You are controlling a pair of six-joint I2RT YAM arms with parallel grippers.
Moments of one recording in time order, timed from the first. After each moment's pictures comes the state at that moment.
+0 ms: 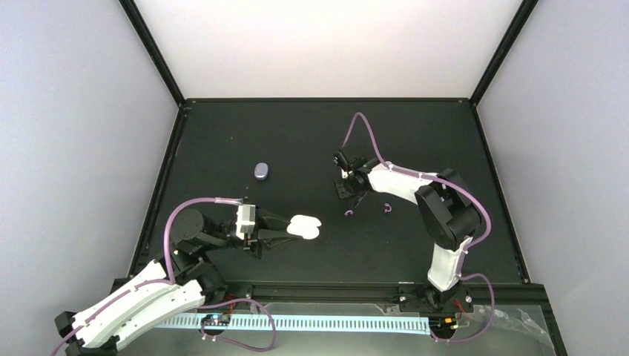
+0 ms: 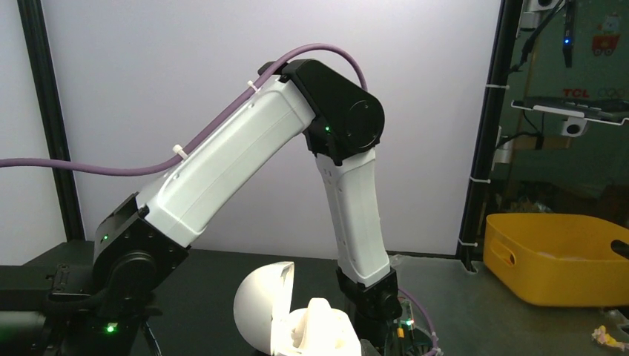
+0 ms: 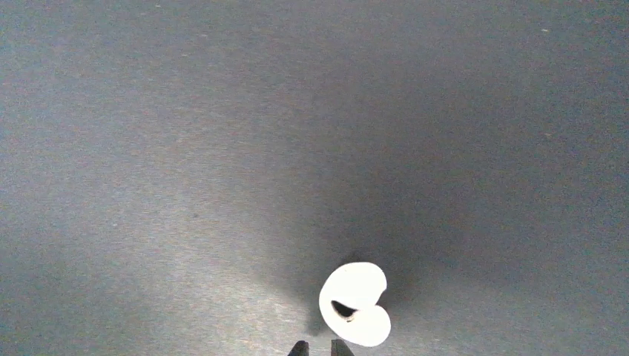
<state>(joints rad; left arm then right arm) -0.87 0.47 0.53 0.15 0.61 -0.18 0.64 1.84 1.15 -0.47 0.04 0.34</state>
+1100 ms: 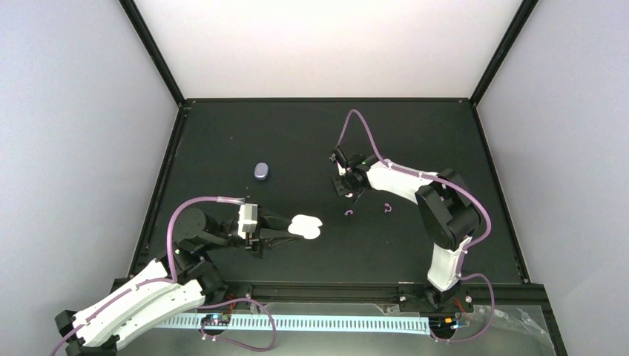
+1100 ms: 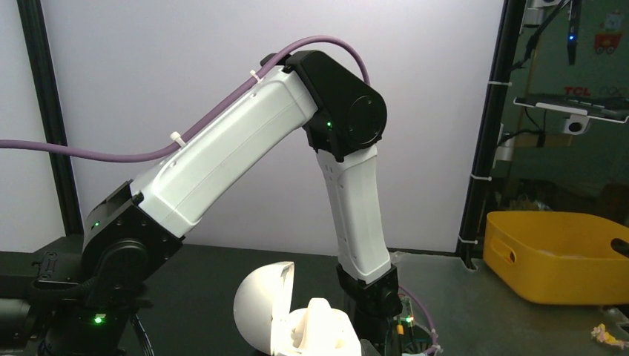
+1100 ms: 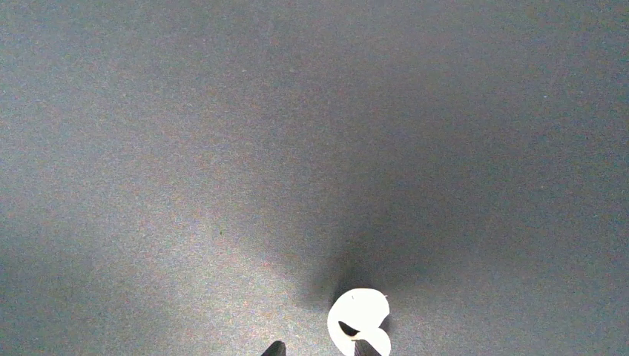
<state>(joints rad) -0.87 0.48 0.53 0.15 0.61 -0.18 0.65 1.85 1.20 -0.48 0.04 0.26</state>
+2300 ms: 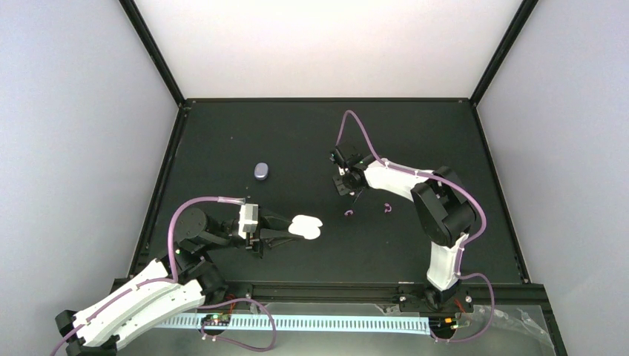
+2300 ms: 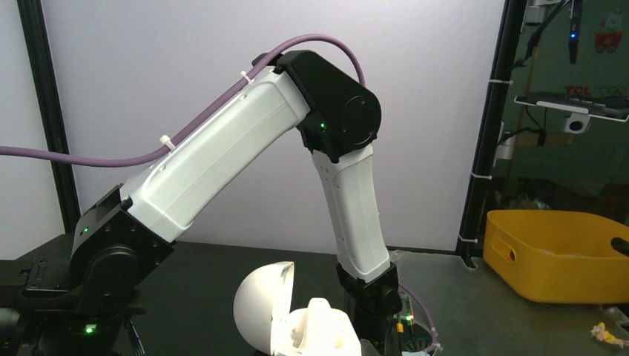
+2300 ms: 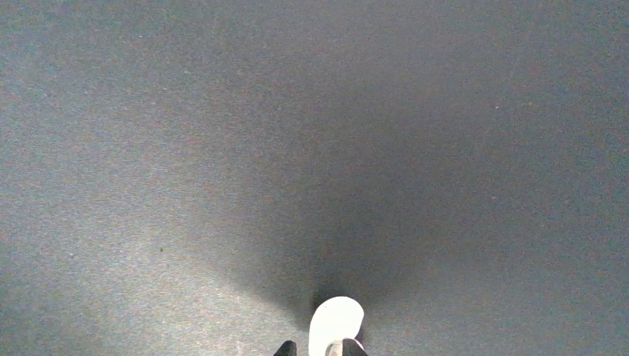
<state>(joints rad) -0.87 0.48 0.52 0.15 0.61 -0.18 0.65 1.88 1.22 -0.49 0.13 0.21</state>
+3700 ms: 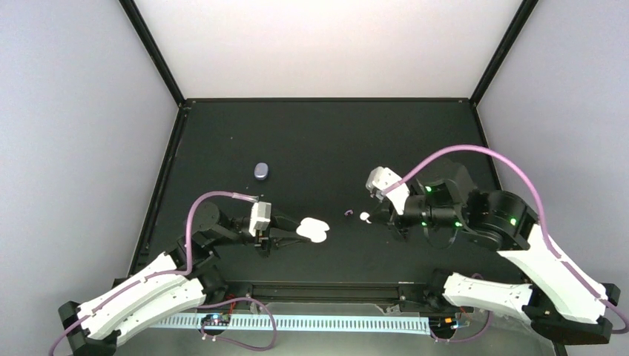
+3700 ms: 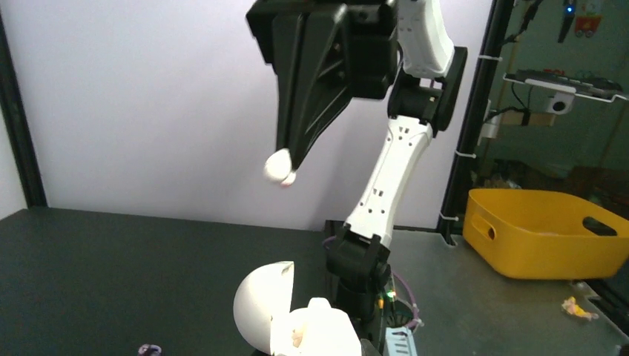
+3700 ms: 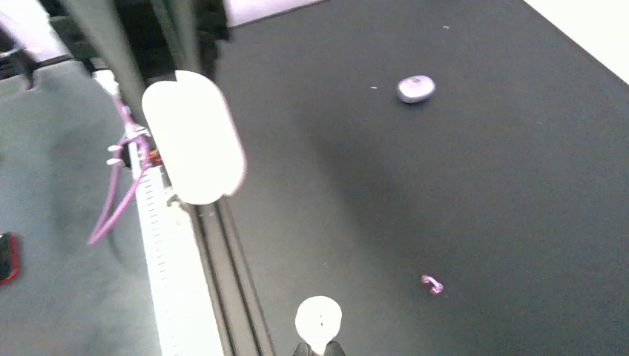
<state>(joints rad) -0.87 0.56 0.52 0.17 0.65 -0.18 0.98 0.94 1.42 -1.12 -0.17 -0.05</state>
